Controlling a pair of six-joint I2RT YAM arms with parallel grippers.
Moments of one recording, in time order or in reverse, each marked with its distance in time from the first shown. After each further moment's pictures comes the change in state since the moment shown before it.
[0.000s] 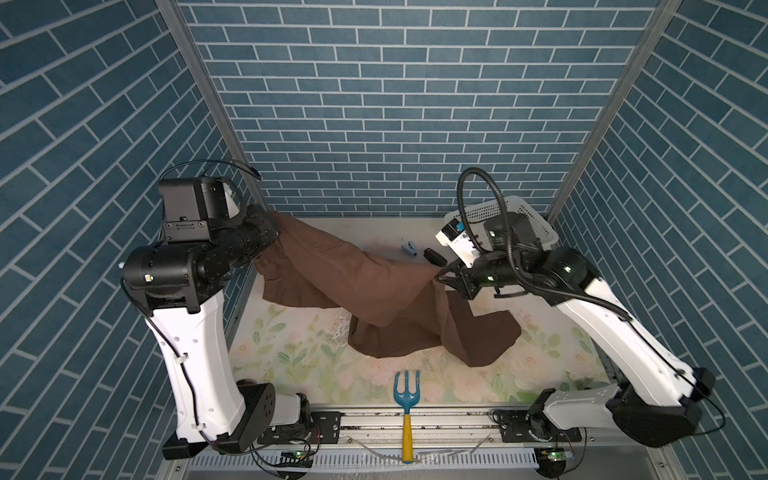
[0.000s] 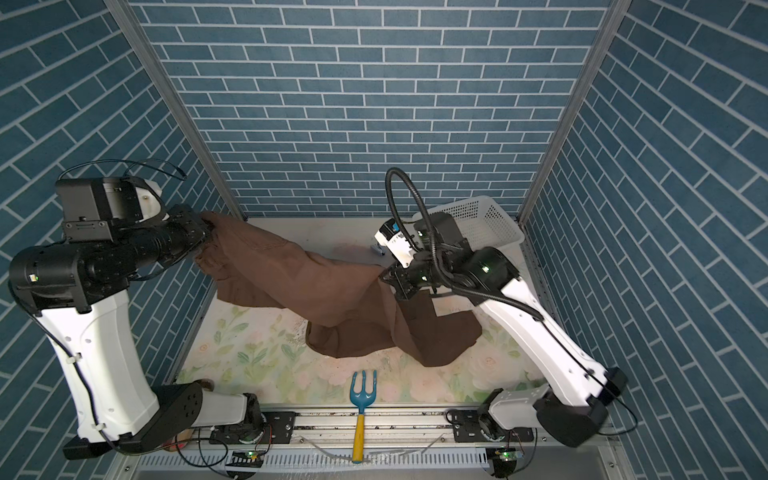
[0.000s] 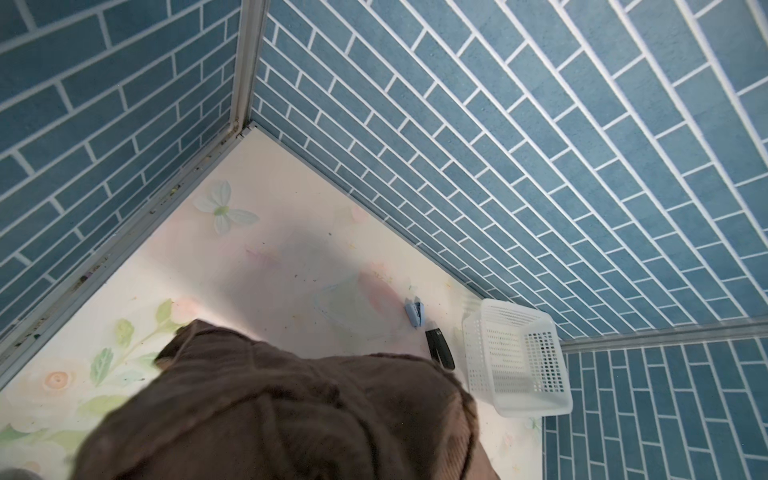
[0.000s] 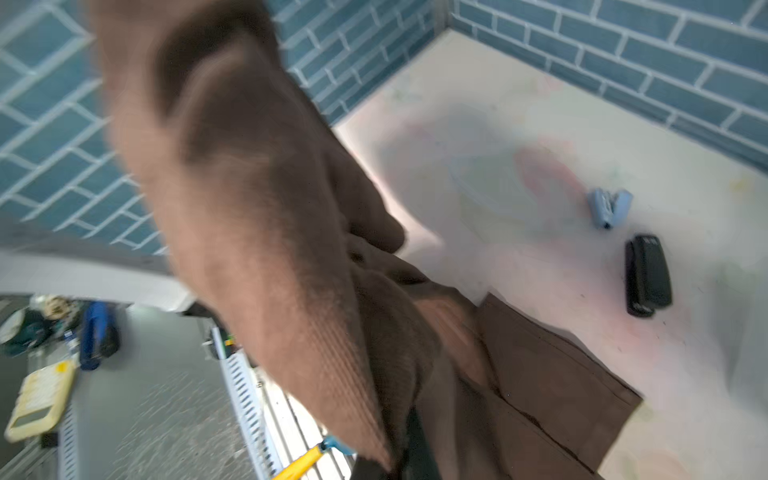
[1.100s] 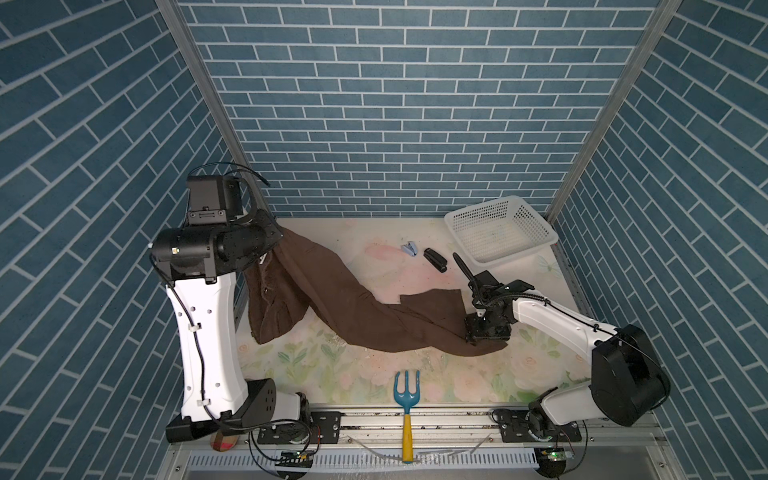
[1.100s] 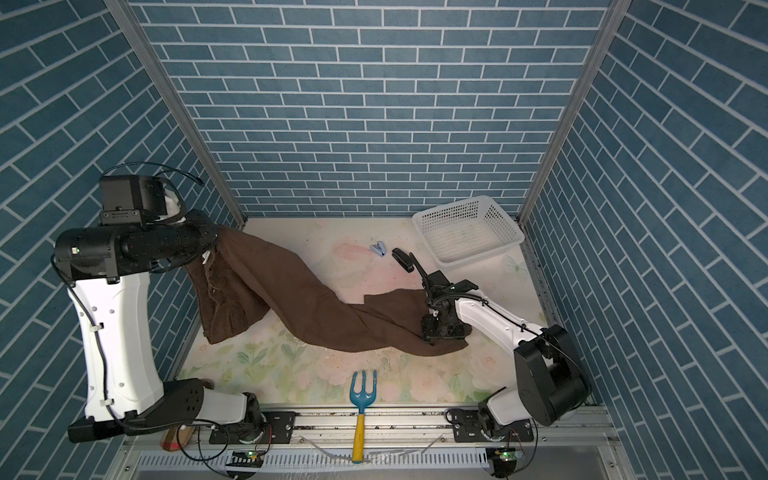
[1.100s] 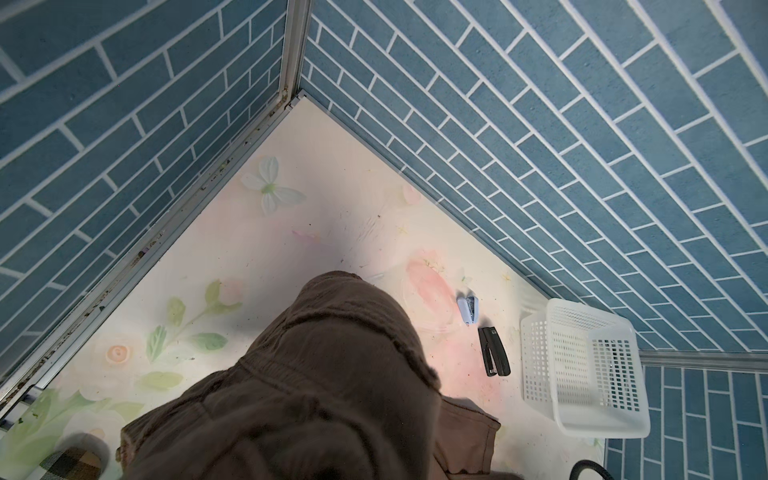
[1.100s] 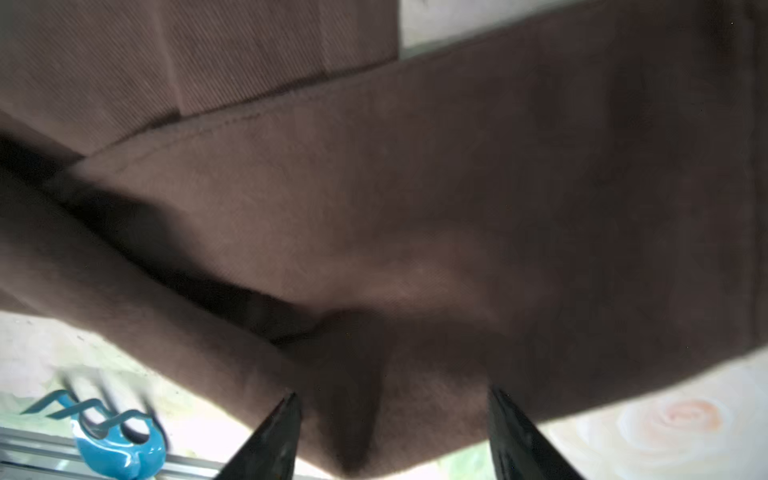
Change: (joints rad) left arm 0.027 0.004 -0.190 0.050 -0.051 0.039; right arm -0.175 0.014 -0.751 0.069 0.192 0.399
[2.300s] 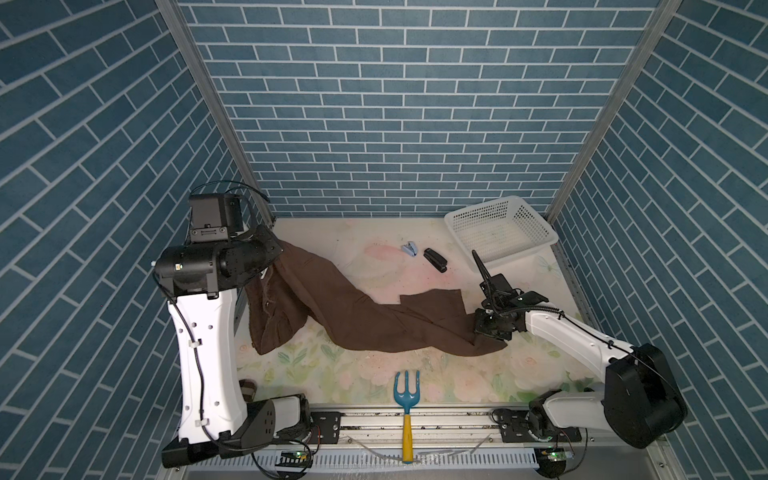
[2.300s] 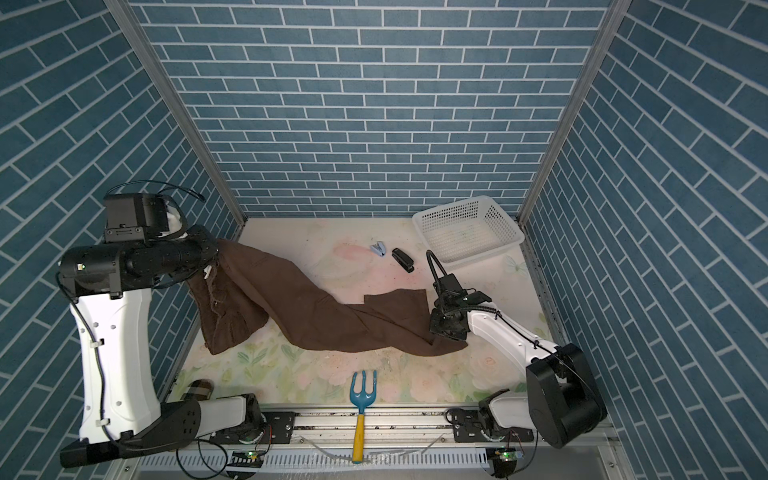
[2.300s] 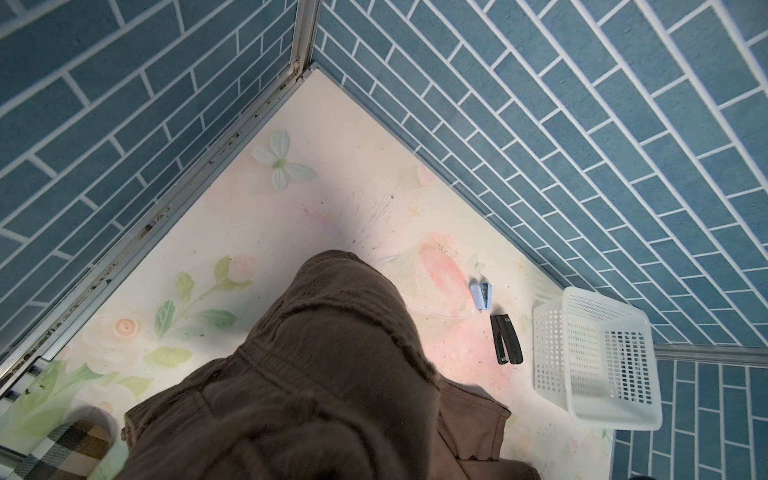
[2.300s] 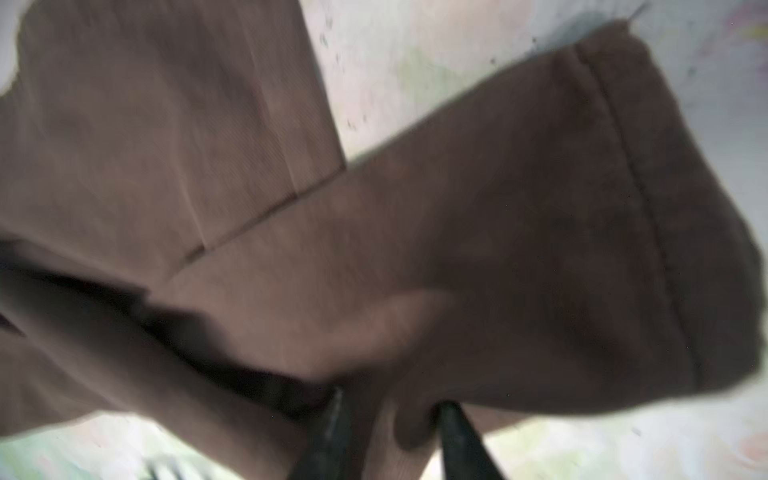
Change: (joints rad) left arm 0.036 -0.109 -0.204 0.057 0.033 0.003; right arm -0.068 -0.107 -0.135 0.231 0.008 0.187
